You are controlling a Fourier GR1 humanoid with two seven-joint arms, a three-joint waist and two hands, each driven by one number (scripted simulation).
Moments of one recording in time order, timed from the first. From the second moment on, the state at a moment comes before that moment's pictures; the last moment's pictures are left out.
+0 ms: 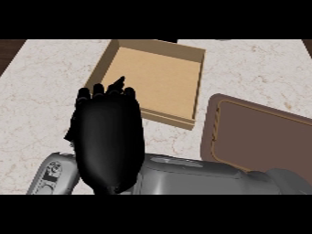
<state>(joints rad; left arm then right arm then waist) -0.27 0.08 -0.15 -1.47 -0.12 -0.16 0.09 -1.08 -0.02 0.88 -1.53 0.94 -0.01 1.21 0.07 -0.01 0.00</state>
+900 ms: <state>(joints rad) -0.25 0.08 -0.14 -1.49 -0.13 -0.15 0.09 -1.34 -0.01 0.67 -1.21 0.86 -0.09 1.18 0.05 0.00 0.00</state>
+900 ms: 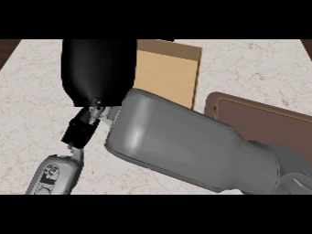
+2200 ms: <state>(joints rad) -0.25 0.08 -0.15 -1.52 -0.13 -0.17 0.09 -1.32 -0.01 0.55 -0.59 0.64 -0.44 0.99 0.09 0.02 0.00</state>
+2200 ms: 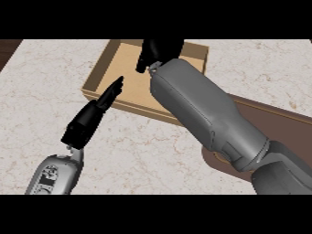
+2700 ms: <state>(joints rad) -0.26 0.08 -0.14 -1.51 -0.13 -0.17 0.09 -1.25 0.00 0.49 -0.60 0.55 -0.79 0.83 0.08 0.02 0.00</state>
